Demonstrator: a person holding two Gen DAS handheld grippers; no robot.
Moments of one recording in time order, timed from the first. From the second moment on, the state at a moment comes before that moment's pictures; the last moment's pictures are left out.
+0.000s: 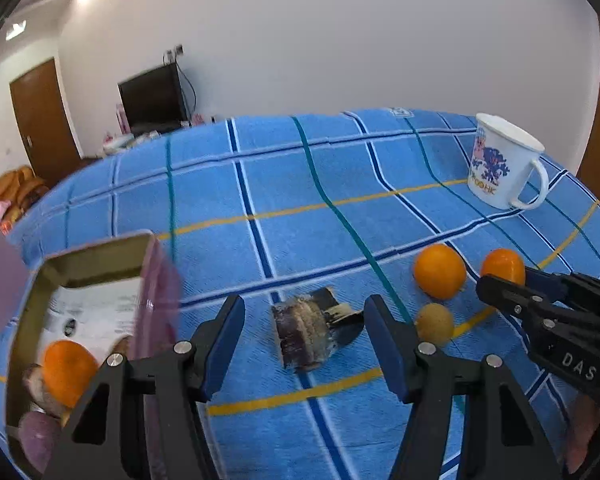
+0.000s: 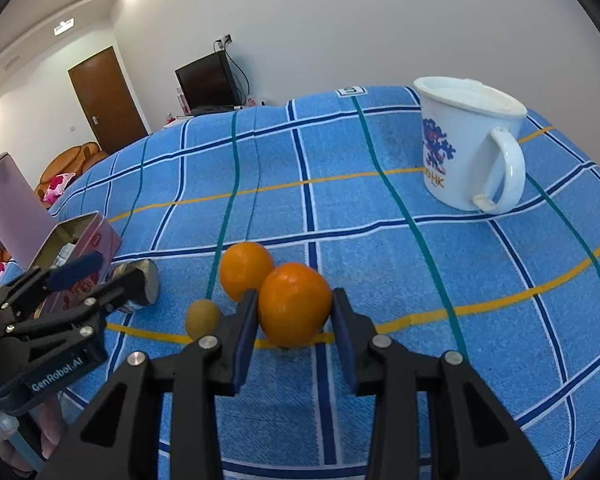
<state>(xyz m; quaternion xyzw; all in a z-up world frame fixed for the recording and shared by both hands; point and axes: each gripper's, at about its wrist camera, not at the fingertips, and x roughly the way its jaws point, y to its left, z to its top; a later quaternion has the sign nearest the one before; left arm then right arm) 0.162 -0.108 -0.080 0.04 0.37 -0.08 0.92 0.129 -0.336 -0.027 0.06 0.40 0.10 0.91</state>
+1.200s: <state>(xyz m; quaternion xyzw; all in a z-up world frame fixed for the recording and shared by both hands) 0.141 -0.107 -0.067 0.03 0.32 -0.11 0.94 0.106 -0.318 -0.008 0.02 0.33 0.14 0.93</state>
